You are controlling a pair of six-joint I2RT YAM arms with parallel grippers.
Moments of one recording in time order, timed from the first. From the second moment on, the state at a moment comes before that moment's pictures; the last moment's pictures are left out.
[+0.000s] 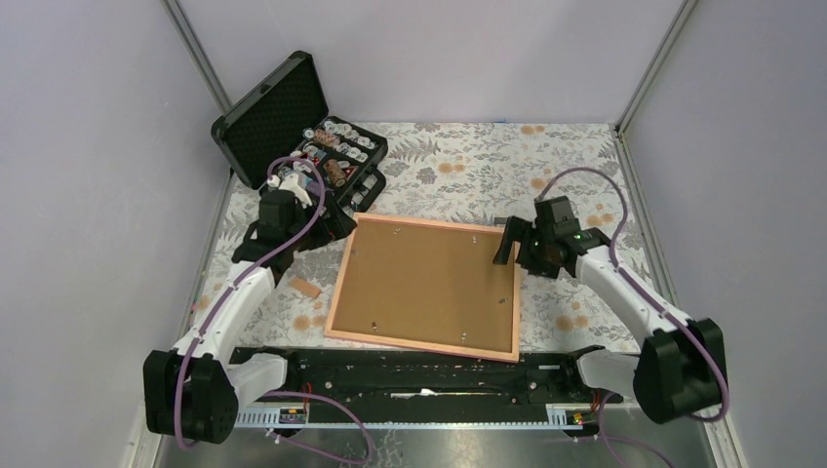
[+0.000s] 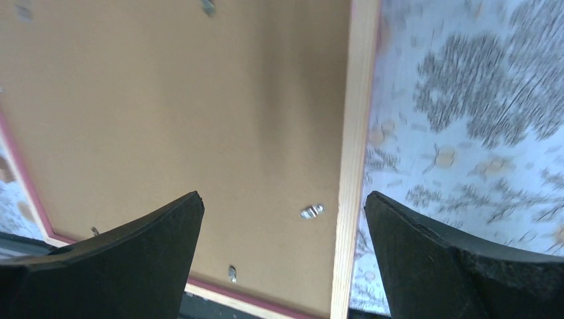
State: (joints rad) left arm -0.14 1.07 0.74 -0.27 0.22 -0.53; right arm 0.29 1.16 0.81 -0.60 -0.11 0.53
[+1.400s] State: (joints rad) left arm -0.17 1.11 0.73 -0.29 0.28 -0.47; right arm 0.50 1.36 0.70 -0.70 0.12 0.71
